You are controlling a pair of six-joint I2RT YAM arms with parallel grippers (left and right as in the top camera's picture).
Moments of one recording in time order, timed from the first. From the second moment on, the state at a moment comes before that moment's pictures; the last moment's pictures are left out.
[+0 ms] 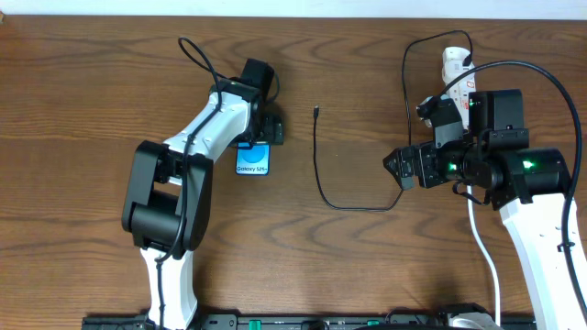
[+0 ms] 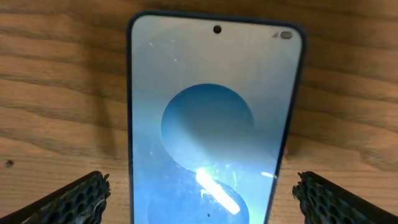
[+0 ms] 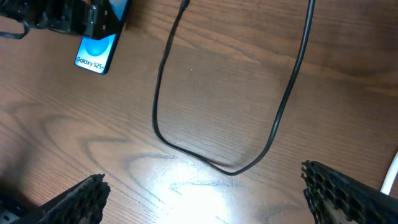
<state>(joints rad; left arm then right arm) -0.32 2.11 1.51 -0.80 -0.05 -0.36 0.11 1.26 1.24 -1.05 -0.34 -0.09</state>
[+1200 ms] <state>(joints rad) -0.31 2.14 1.51 -0.78 -0.02 -0.31 0.11 1.26 1.24 -1.05 -0.34 -0.09</state>
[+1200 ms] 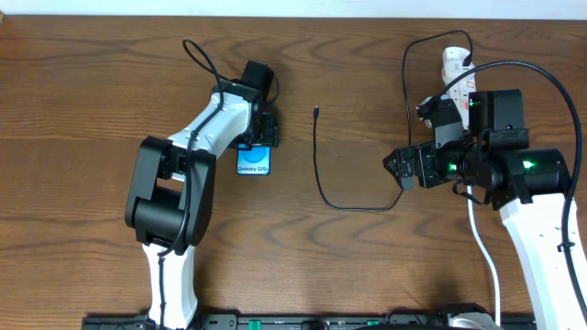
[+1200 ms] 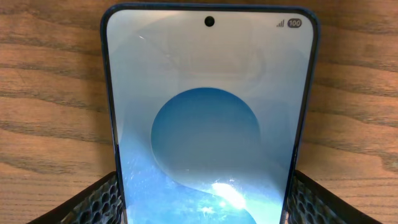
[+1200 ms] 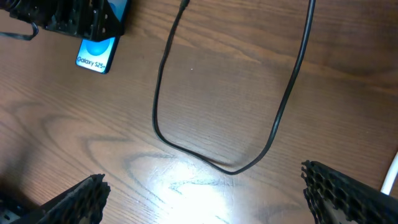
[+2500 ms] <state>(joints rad) -0.16 1.85 1.52 -1.01 0.03 -0.92 0.24 1.45 1.33 -0.92 -0.29 0.25</state>
